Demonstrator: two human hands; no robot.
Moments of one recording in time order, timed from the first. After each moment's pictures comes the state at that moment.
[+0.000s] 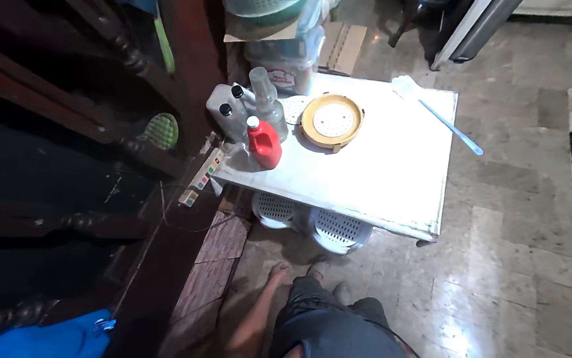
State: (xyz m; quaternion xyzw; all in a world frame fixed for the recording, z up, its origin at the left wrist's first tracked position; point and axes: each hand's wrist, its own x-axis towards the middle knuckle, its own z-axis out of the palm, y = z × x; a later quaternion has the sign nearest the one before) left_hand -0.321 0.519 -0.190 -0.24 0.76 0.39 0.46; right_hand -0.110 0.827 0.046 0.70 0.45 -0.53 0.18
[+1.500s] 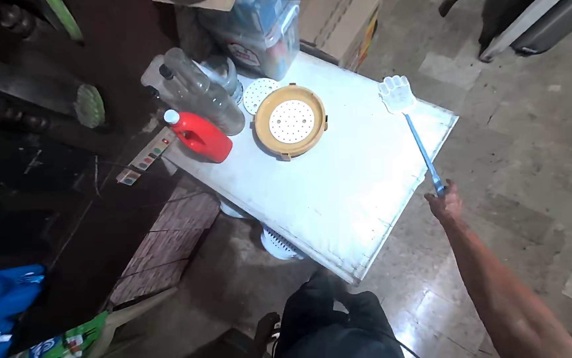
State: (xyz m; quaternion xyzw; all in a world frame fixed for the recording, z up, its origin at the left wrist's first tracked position) left_hand -0.136 0.812 -0.181 -0.49 0.64 0.42 0.43; right_hand -0.503 1.377 -0.146 0.35 0.88 -0.29 0.15
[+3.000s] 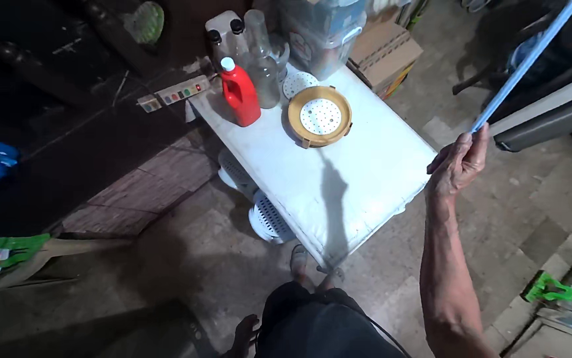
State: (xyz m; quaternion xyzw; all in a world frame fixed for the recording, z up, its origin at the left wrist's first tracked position) left_hand 0.002 0.903 -0.192 -0.60 0.50 0.56 0.27; right_hand -0.538 1.237 0.081 -0.03 0.77 -0.61 -0.21
